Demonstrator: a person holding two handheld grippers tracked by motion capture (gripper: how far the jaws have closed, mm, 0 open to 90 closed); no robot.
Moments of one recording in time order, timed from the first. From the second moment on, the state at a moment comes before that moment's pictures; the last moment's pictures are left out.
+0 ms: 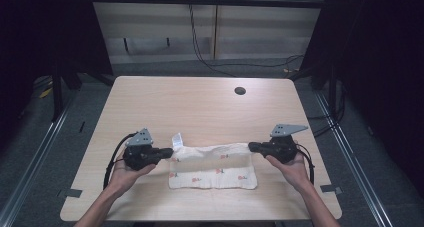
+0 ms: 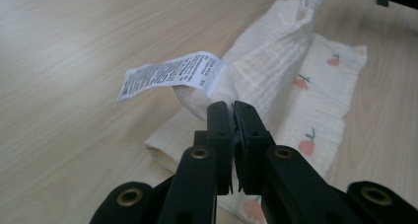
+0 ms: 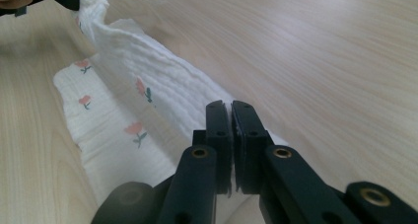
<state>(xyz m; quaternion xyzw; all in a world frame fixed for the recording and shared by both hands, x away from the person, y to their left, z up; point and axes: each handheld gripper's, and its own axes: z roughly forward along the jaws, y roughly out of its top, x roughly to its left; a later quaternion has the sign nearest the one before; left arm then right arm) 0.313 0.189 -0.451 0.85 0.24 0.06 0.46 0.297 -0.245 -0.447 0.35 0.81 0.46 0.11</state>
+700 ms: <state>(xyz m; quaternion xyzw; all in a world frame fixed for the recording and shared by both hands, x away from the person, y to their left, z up) 0.277 0.179 -0.488 0.89 0.21 0.04 0.41 0.257 -0.242 -0.480 0.34 0.85 0.40 0.08</state>
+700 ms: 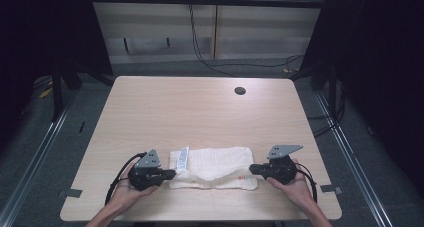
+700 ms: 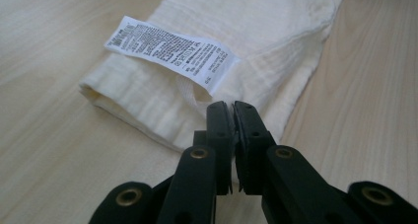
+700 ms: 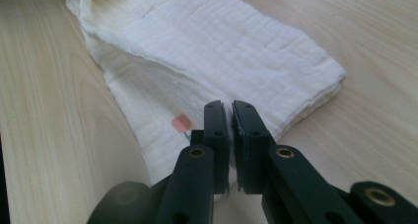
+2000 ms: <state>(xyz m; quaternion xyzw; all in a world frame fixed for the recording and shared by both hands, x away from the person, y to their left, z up) 0.298 0.170 -0.493 0.89 0.21 0.03 0.39 0.266 -0.188 -0.483 0.31 0.86 0.41 0.01</state>
